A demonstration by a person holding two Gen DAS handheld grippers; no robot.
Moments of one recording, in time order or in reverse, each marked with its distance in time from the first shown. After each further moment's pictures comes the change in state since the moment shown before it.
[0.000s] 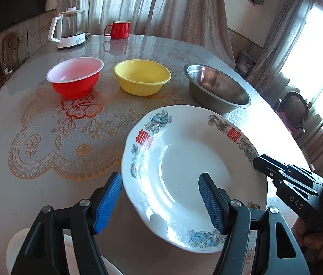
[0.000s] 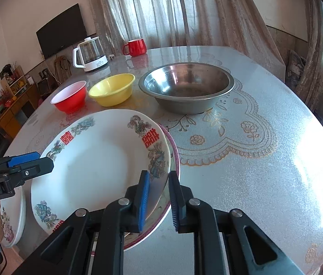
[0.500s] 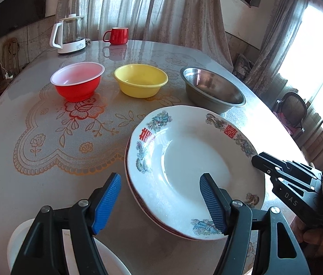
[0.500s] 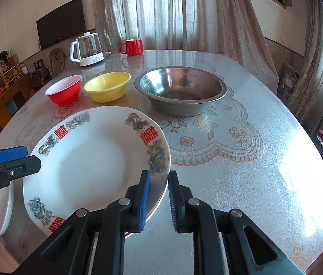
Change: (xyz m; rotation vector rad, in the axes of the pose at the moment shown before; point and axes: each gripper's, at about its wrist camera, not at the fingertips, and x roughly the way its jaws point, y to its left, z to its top) left arm -0.016 0.001 -0.011 0.008 -0.042 0.002; right arm -0.008 0.008 -0.005 -0.062 -0.006 -0.078
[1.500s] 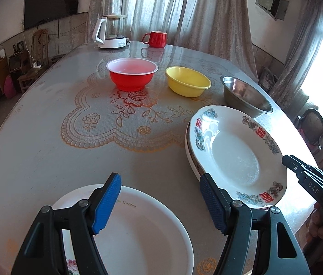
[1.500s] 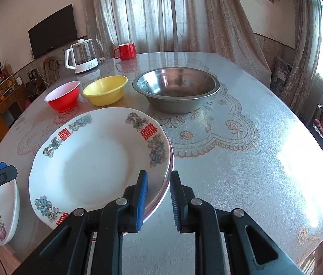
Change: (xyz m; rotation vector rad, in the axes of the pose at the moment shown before) left arm -0.036 0.050 -0.031 -0.113 -0.038 0.136; right arm -0.013 0.005 -0.009 0.072 -0.035 -0.030
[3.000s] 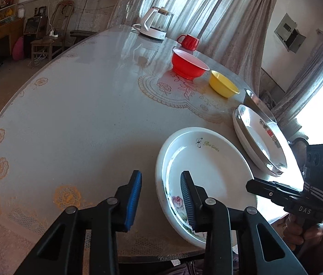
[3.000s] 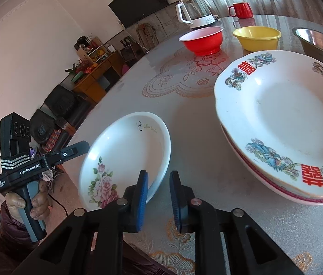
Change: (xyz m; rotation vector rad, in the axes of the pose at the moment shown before) left arm -0.048 0.133 -0.076 -0.206 0.008 -0.104; right arm 0.015 0.146 -0.056 -0.143 0.243 0.693
